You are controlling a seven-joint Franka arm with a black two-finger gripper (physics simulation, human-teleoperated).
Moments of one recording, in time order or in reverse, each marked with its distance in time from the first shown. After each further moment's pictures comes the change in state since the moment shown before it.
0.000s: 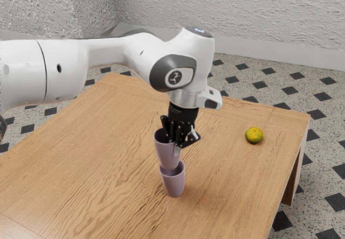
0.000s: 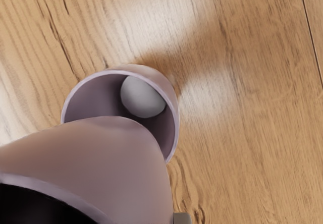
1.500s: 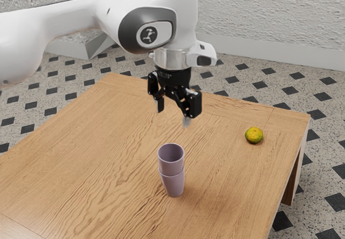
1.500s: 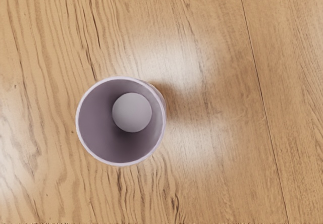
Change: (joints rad) arm -0.001 -0.193 -0.046 0.043 0.023 -0.063 -0.134
